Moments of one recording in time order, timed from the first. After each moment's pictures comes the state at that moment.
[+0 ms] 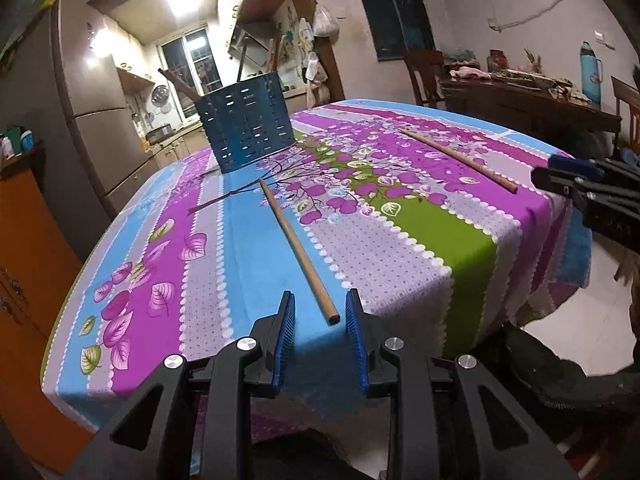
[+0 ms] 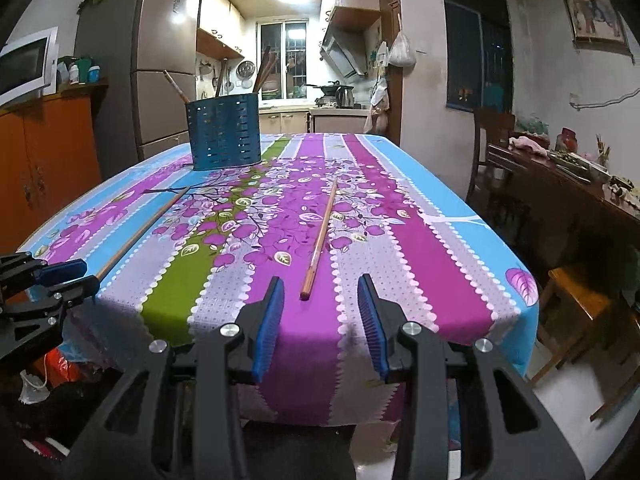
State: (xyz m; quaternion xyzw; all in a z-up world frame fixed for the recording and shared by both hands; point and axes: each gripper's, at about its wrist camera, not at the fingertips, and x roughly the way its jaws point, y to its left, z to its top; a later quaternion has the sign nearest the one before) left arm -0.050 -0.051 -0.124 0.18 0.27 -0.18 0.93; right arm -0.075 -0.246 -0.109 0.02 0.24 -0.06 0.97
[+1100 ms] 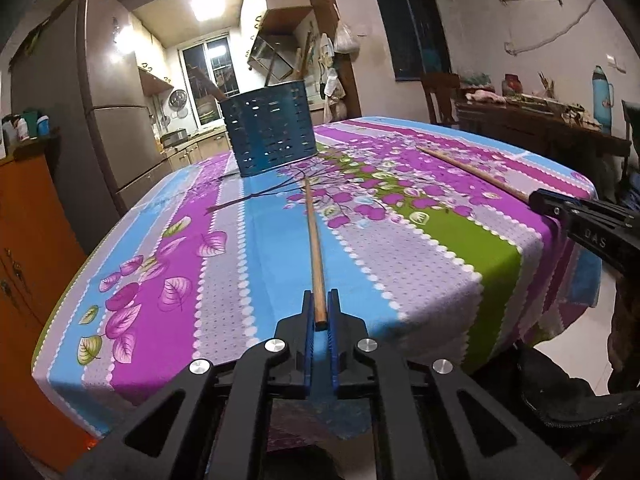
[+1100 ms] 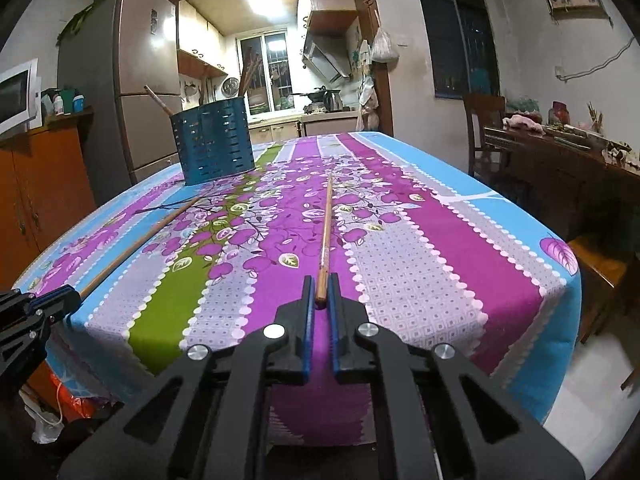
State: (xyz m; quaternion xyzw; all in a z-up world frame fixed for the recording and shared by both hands) left arm -0.045 -0.030 -0.129 0.15 0.23 -0.17 0.95; right arm -0.057 -0.247 -0.130 0.07 0.22 -0.07 0.97
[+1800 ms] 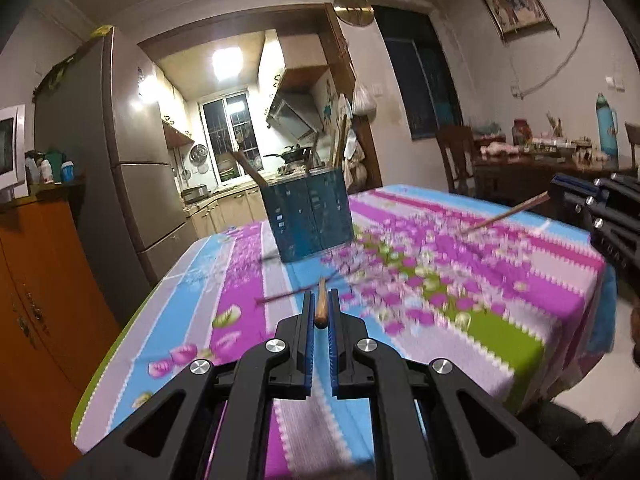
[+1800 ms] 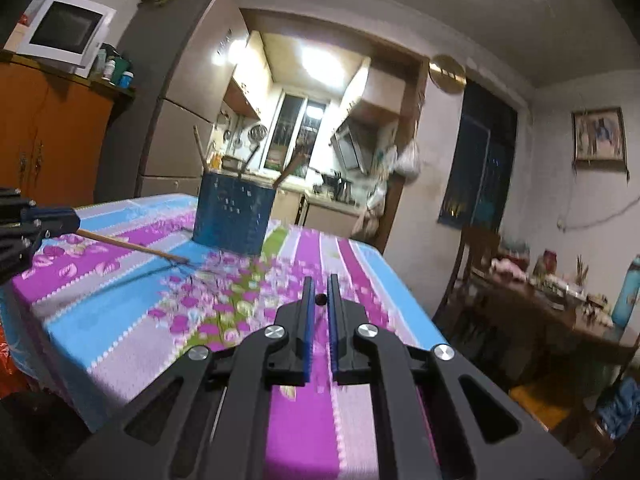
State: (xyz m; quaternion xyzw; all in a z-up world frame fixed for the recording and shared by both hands) left arm -0.029 -0.005 -0.061 0.14 0.12 -0.16 0.97; right arm -0.059 -0.202 -0.054 -0.14 0.08 -0.08 0.98
